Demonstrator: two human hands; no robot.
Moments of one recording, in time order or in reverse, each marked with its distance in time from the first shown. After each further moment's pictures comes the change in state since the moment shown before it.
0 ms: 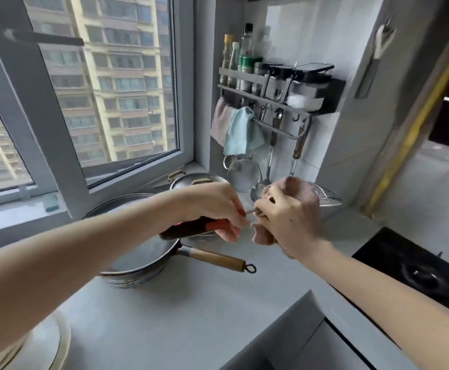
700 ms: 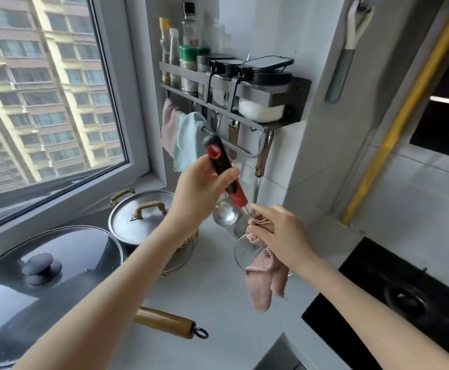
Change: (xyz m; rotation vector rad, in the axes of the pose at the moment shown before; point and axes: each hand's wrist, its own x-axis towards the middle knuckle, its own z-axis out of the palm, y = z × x) left_hand 0.171 0.058 0.007 -0.467 0.608 0.582; right_hand 0.018 0.141 0.087 0.698 -0.275 0.465
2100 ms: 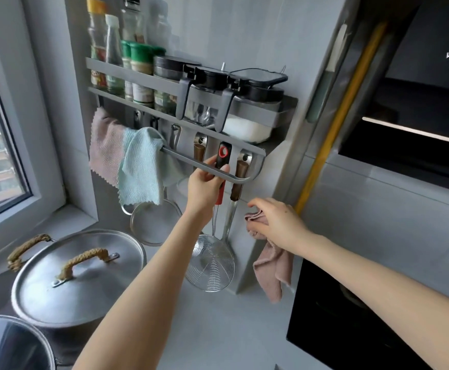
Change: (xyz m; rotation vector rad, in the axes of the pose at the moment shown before) left_hand 0.149 -0.110 0.051 -0.464 -0.120 -0.205; right_hand 0.082 0.009 -0.010 -0.486 -0.022 0.233
